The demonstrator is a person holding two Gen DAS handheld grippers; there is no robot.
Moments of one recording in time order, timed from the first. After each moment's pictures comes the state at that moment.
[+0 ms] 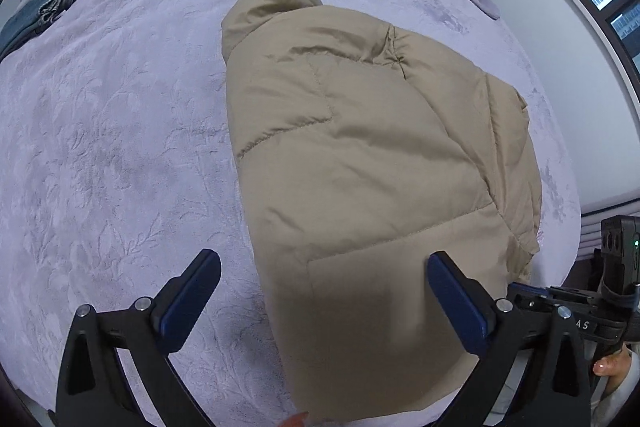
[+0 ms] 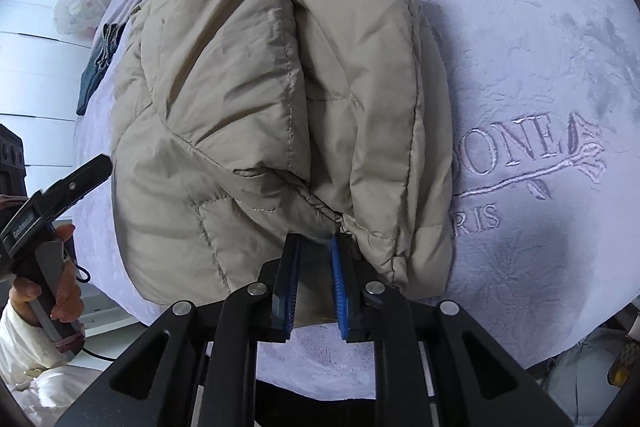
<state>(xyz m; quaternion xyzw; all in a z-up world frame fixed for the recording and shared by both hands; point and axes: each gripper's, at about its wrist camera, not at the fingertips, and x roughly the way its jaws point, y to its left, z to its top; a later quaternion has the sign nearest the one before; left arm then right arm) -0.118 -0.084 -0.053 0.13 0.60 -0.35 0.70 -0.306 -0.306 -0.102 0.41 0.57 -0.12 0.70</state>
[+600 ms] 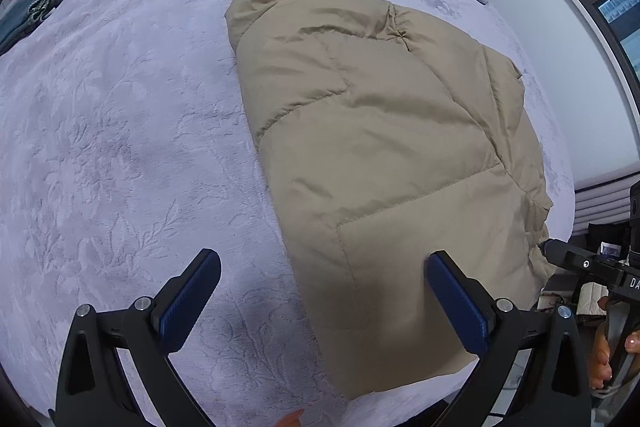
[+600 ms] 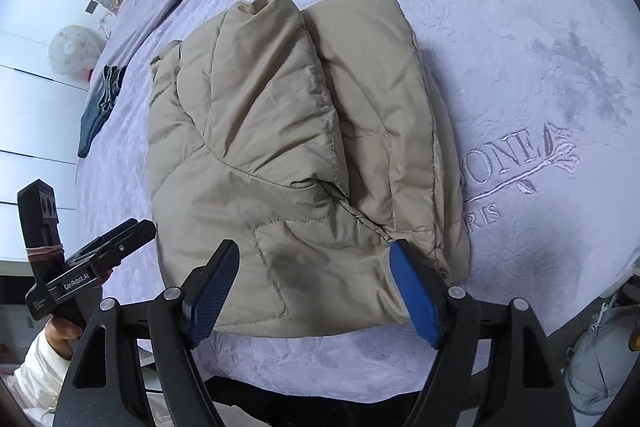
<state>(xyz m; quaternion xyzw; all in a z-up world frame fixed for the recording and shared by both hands) -0.105 -0.054 -0.054 0.14 0.61 -0.38 0.68 -0.295 -0.279 -0.050 0.42 0.51 -0.18 0.73</state>
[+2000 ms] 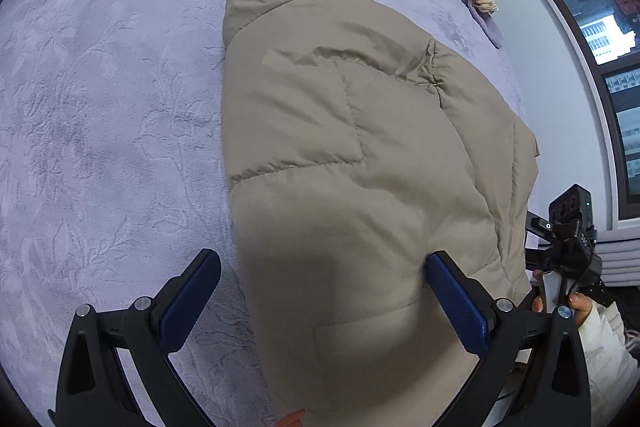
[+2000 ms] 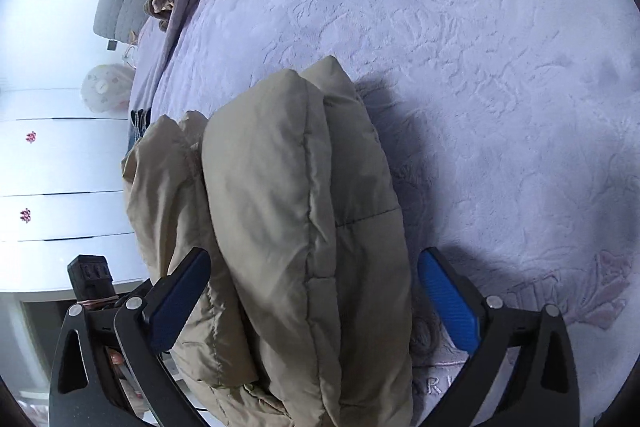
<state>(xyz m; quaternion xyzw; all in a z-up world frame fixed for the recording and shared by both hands) -0.058 -0.087 -0.092 0.02 0.67 -0.37 0.65 -0.266 -0.420 -0.145 0.56 0.46 -0.07 0.69</state>
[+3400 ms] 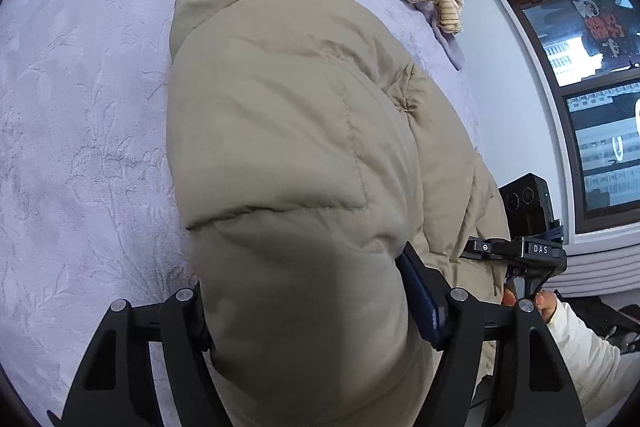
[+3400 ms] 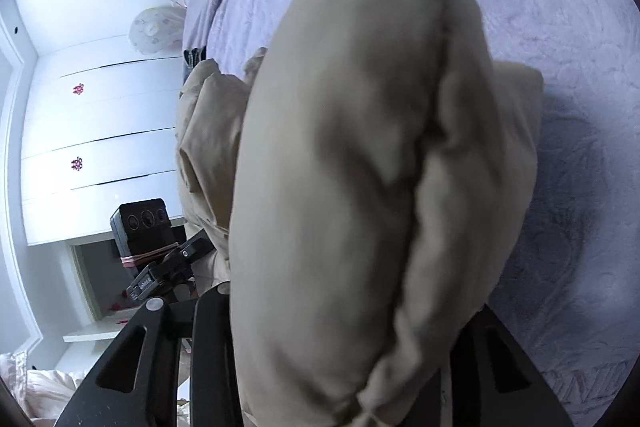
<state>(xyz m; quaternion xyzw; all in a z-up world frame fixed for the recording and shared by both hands) -0.027 -0.145 -0.096 -0.06 0.65 -0.43 0.62 -0.169 -0.399 -0.153 0.57 0.48 0.11 0.66</state>
